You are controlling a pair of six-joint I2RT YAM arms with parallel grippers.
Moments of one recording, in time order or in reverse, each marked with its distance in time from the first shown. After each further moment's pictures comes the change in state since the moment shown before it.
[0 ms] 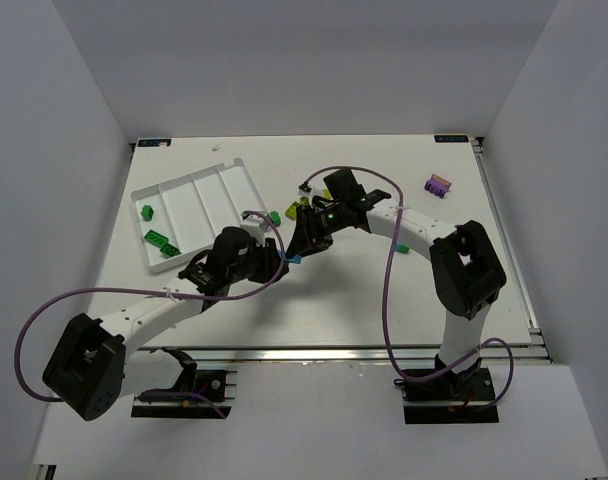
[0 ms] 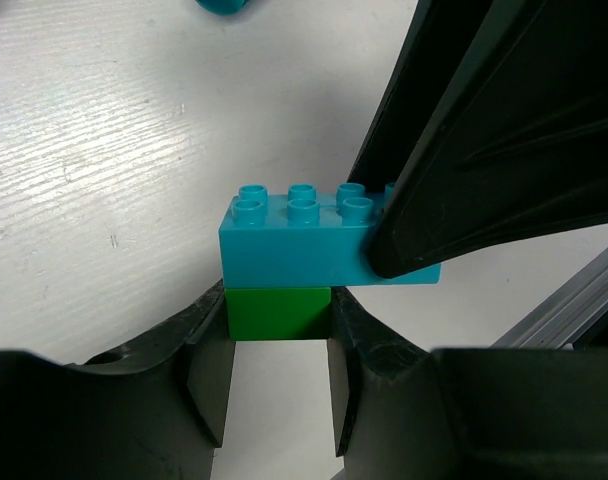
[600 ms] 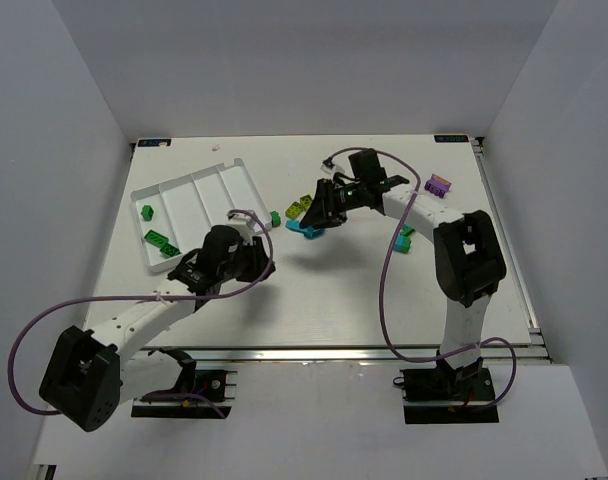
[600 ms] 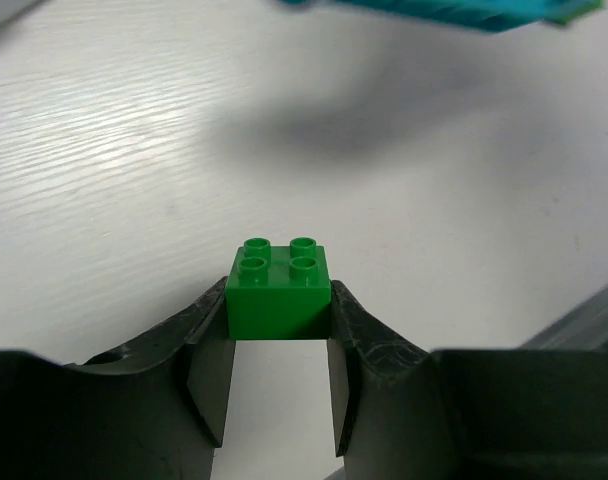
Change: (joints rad) left arm 0.039 -0.057 0.000 -0.095 -0.034 0.007; right arm -0.146 0.070 0.058 0.090 -0.083 0.051
